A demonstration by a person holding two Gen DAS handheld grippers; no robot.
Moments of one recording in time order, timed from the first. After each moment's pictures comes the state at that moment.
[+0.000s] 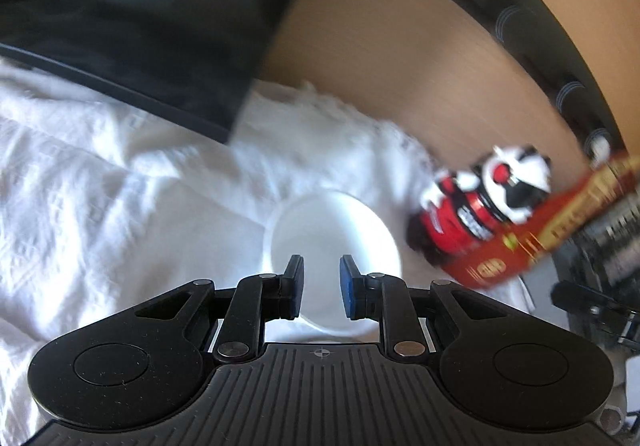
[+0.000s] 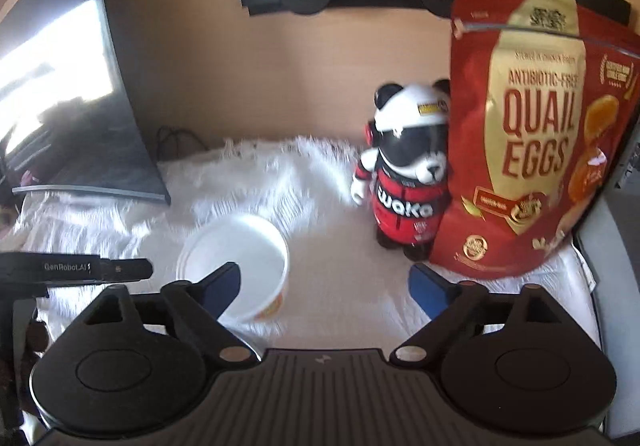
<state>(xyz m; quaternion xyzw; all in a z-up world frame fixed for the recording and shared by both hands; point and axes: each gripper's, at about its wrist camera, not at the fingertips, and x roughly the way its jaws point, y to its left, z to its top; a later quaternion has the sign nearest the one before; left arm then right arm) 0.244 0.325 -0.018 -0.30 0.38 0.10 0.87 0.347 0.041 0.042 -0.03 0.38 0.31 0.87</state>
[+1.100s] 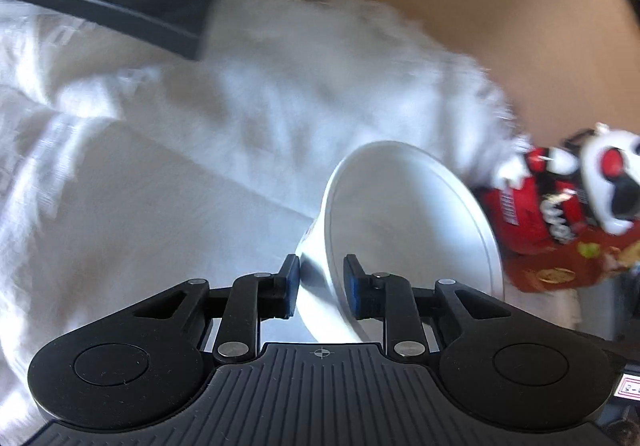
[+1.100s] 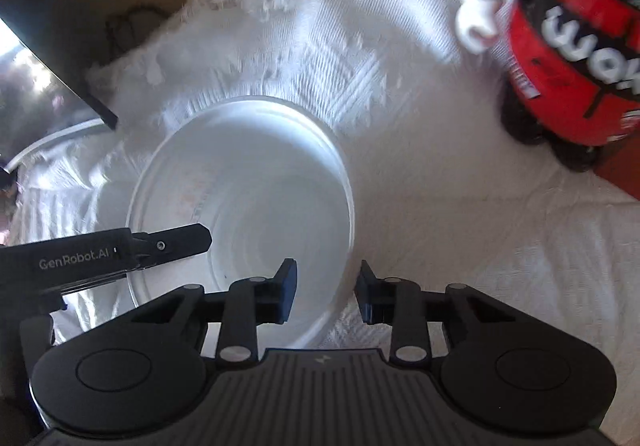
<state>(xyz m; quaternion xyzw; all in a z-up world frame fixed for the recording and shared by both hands) 0.334 0.319 -0.104 -0.33 0.48 0.11 0.81 0.440 0.144 -0.103 0.00 0.57 0.34 0.75</state>
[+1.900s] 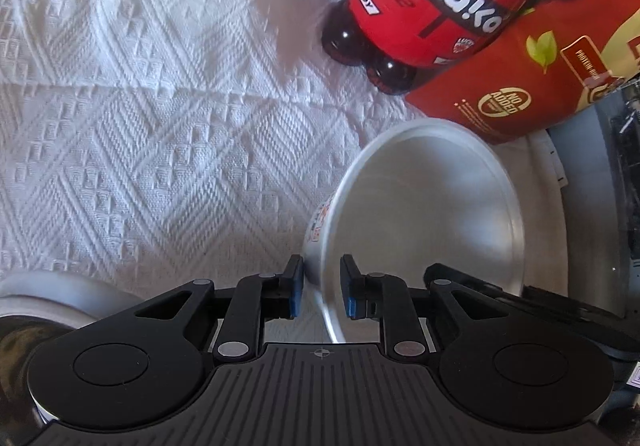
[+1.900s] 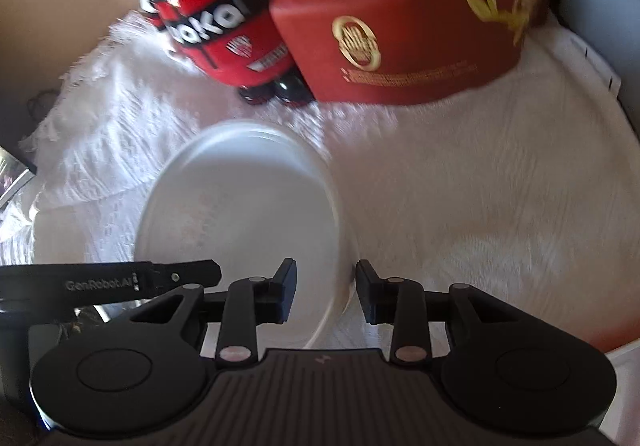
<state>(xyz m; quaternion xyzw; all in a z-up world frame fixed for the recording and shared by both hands) 0.396 0.166 -0.150 -0.25 0.59 0.00 0.77 0.451 -0.026 -0.128 0.05 0.59 0.22 0.78</state>
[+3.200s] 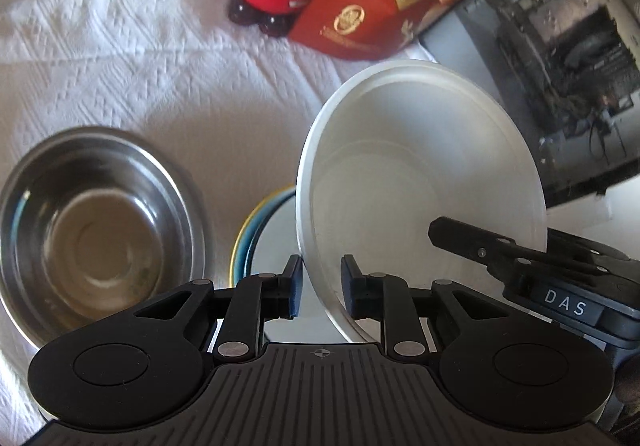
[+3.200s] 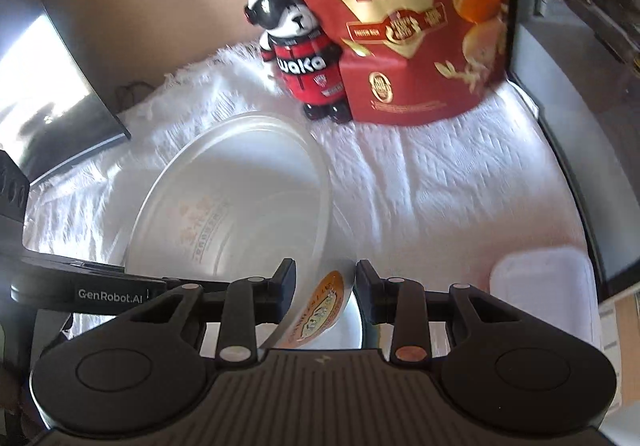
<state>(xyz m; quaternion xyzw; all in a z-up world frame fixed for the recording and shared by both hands) 0.263 0.119 -0.062 -0.20 0.57 -0.10 0.79 0.299 -0.086 -0.019 0.03 0.50 0.25 0.83</state>
